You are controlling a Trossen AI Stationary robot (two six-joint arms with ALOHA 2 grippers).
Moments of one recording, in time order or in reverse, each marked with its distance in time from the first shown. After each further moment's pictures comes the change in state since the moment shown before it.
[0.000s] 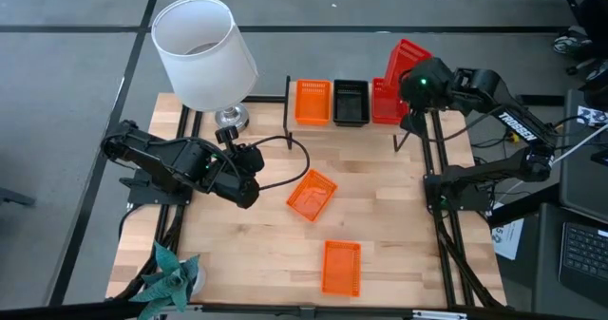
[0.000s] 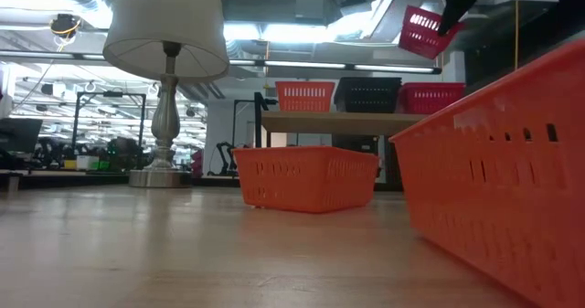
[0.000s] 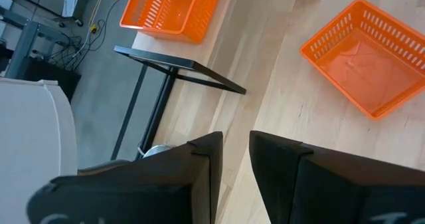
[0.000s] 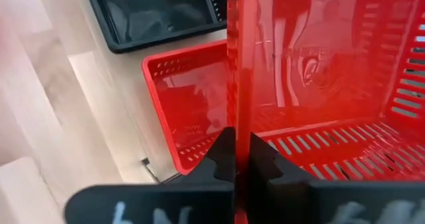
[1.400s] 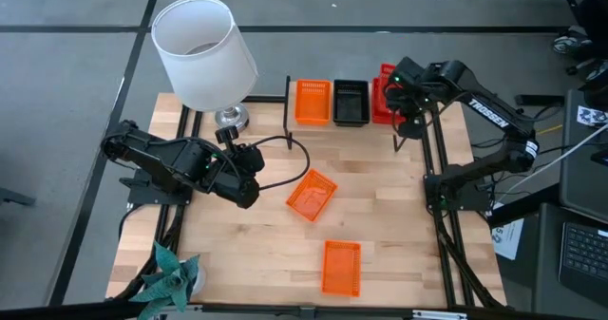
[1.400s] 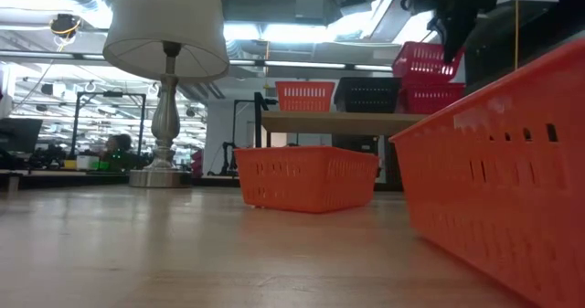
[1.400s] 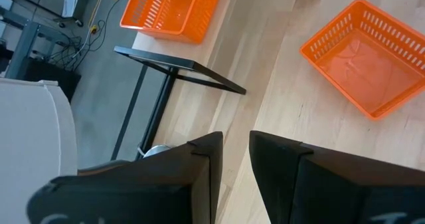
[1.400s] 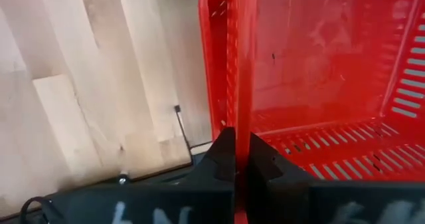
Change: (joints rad) left arm 0.000 0.000 0.000 0.001 0.000 0.001; right arm -0.088 0.166 0.000 -0.149 -0.165 -0.168
